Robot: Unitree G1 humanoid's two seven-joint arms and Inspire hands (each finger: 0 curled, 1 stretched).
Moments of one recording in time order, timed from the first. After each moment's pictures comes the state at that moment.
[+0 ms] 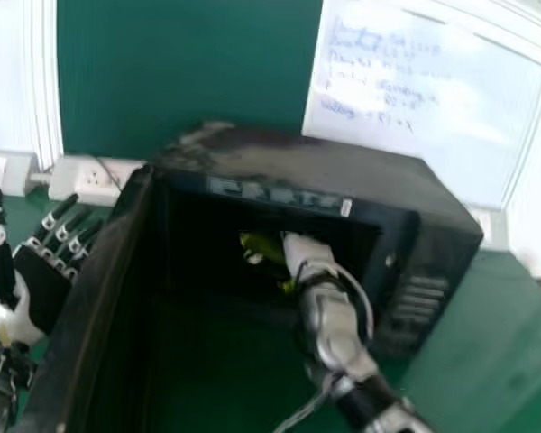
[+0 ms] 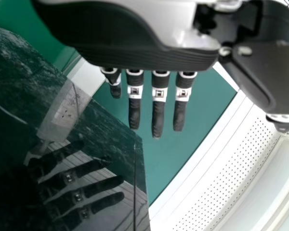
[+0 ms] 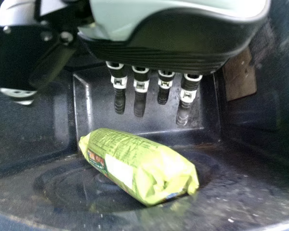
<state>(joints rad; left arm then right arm) 0.17 0.33 0.44 -0.71 -1.12 0.44 0.15 -0.77 -0.25 0.55 0.36 -0.84 0.57 0.18</state>
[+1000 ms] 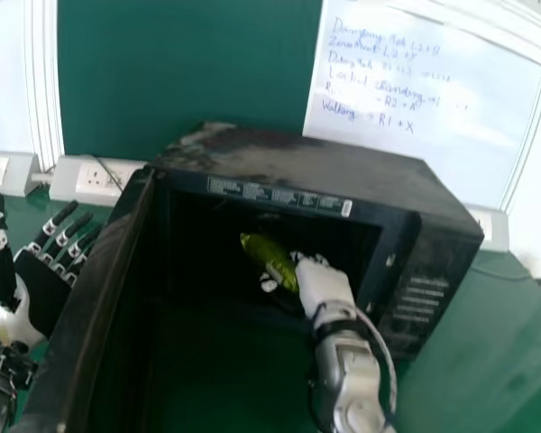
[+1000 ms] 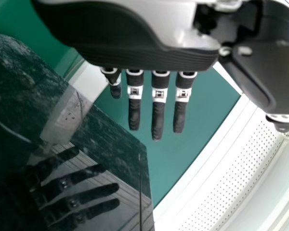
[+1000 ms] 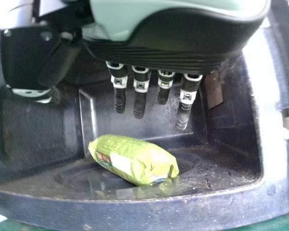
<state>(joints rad) 0.17 0.33 0.45 -0.66 -1.12 0.44 0.10 -0.42 -0.31 0.50 -0.16 -1.03 0.65 0.29</state>
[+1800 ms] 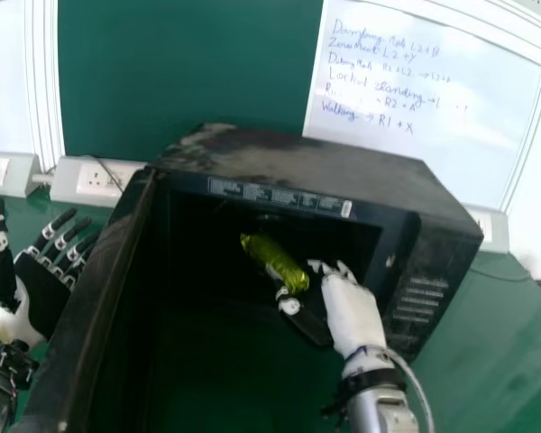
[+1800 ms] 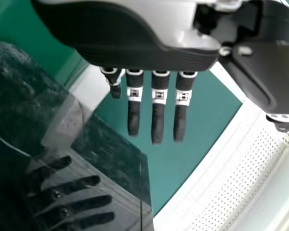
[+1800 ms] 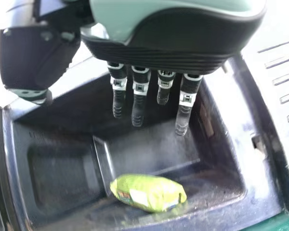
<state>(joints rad) 0.17 0.33 0.45 -0.65 -1.13 0.46 0.13 -0.03 -0.30 0.31 -0.55 -1.00 0.45 0.19</state>
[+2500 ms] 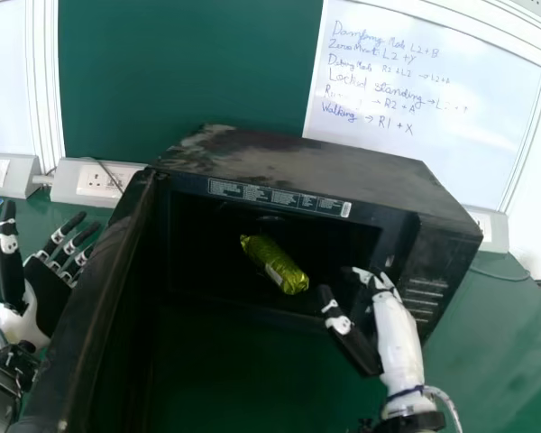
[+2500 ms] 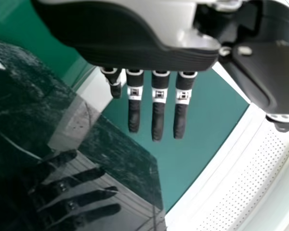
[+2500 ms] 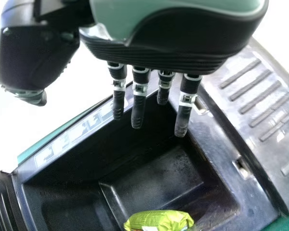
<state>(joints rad) 0.16 0.34 0.43 -0.64 -1.14 0.49 0.15 0.20 -0.23 0.07 -0.66 -0.71 0.21 0.06</state>
